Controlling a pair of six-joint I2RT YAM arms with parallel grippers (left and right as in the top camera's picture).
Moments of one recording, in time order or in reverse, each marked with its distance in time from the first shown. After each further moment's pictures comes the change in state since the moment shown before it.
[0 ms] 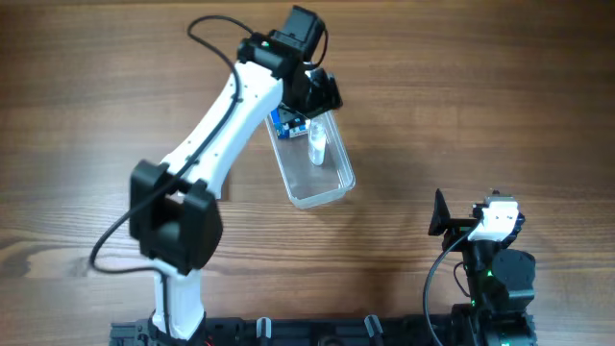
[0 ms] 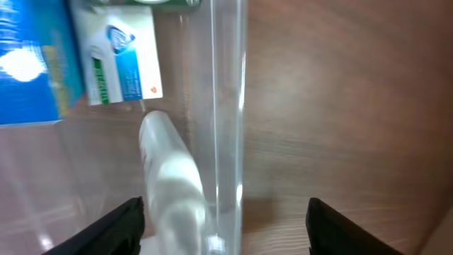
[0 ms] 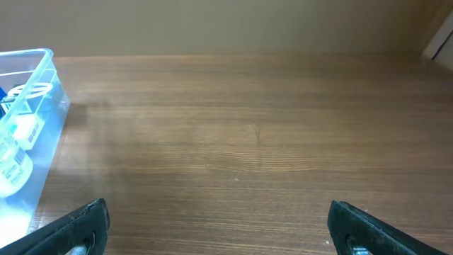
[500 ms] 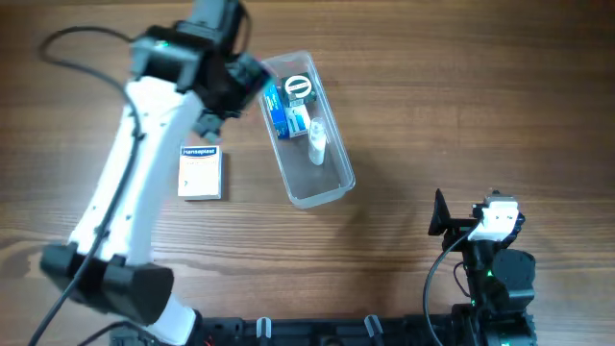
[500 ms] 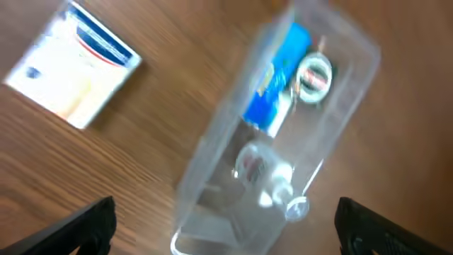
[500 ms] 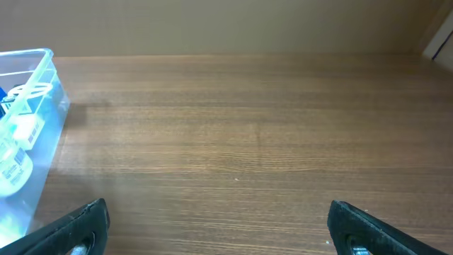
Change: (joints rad) left arm 0.174 -0.290 0.003 -0.297 -0.266 -0.308; right arm 0.000 0.000 0.000 0.000 0.000 0.000
